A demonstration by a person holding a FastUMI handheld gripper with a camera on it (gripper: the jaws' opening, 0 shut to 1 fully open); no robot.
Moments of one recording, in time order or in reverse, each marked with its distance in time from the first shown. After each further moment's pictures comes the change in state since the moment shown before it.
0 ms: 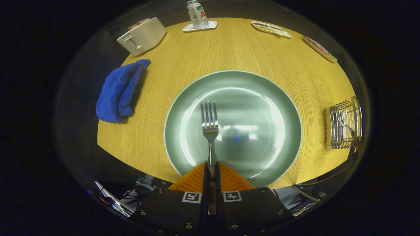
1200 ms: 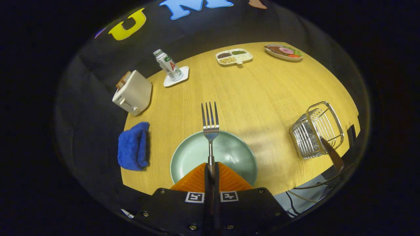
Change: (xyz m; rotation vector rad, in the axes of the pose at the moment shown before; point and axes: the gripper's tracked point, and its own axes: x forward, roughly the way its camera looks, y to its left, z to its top) arm -0.088 -0.066 0.074 0.300 -0.367 0.032
